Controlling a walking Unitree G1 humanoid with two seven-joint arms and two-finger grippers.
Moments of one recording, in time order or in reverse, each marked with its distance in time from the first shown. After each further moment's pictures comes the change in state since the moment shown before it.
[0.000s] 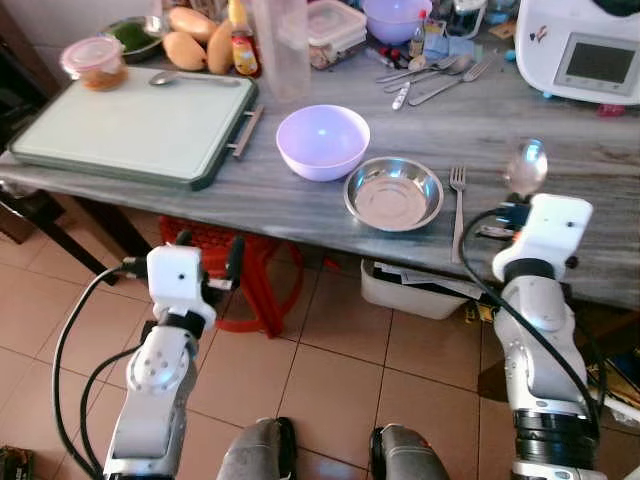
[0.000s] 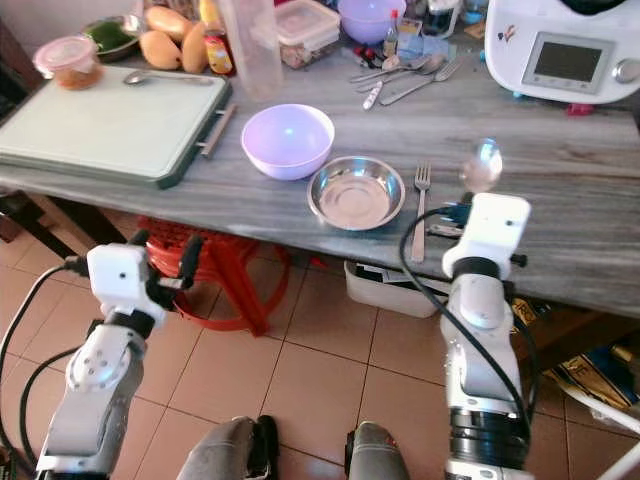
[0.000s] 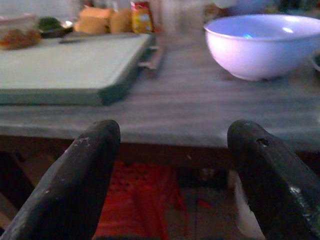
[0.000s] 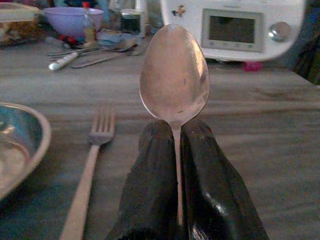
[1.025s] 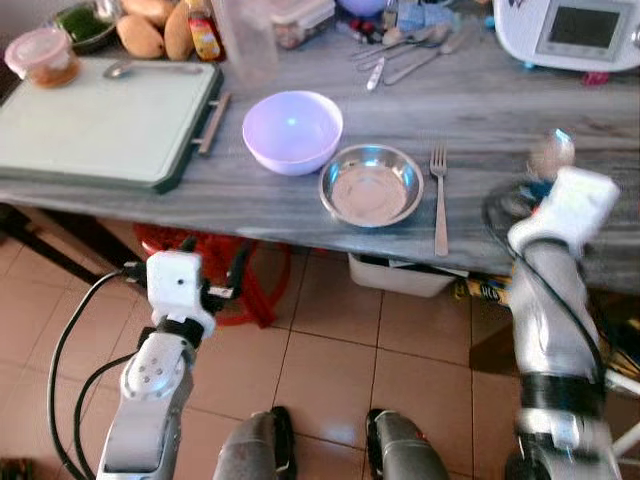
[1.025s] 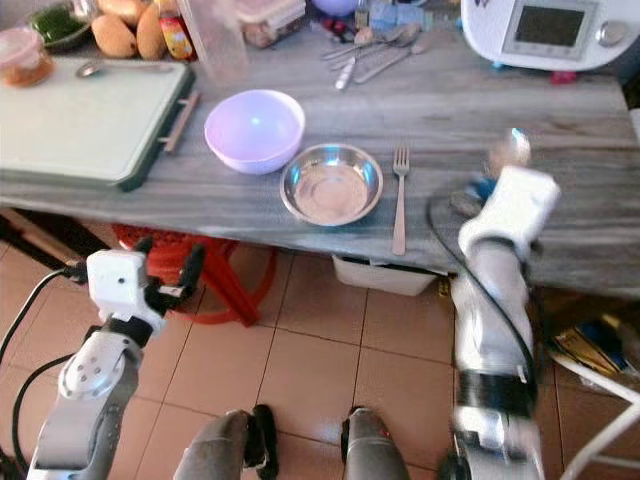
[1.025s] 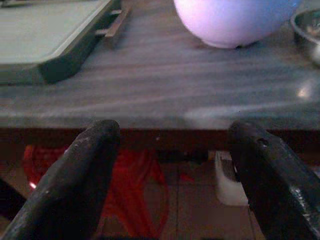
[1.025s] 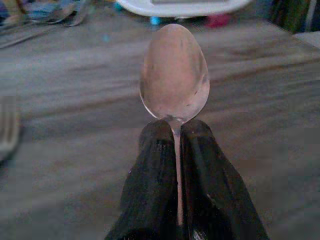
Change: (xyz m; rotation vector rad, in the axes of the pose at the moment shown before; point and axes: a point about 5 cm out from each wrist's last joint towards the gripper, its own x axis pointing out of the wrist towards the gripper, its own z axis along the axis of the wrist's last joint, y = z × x) left arm -0.007 0.002 0.003 -0.015 0.043 -0.008; right arm 0.040 0.000 0.013 0.106 0.041 -0.032
